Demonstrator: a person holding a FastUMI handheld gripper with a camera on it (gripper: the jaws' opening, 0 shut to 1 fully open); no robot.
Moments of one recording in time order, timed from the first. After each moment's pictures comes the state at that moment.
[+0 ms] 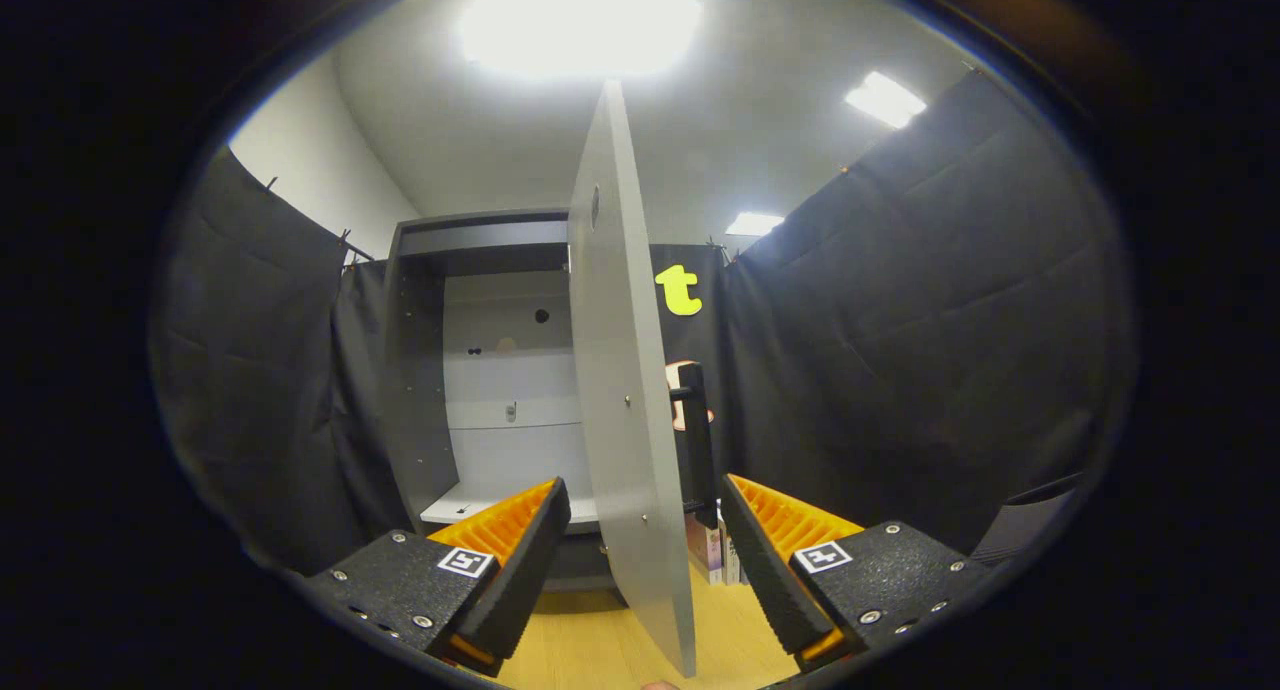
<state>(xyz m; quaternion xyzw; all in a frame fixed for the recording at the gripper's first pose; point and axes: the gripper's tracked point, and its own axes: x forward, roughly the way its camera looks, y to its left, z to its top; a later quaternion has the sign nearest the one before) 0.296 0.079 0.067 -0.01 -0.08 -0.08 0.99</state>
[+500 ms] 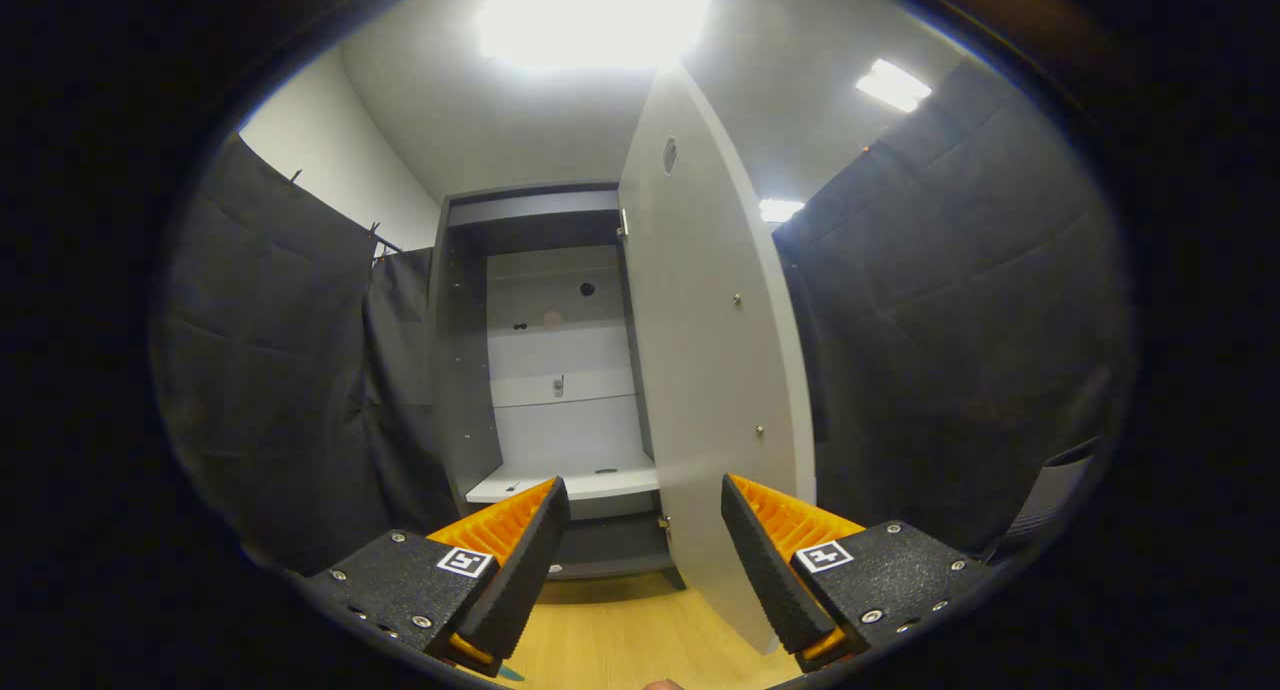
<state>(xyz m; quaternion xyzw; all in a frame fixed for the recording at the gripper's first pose) 0.295 0.117 0.044 0.01 -0.06 -0.02 1.00</state>
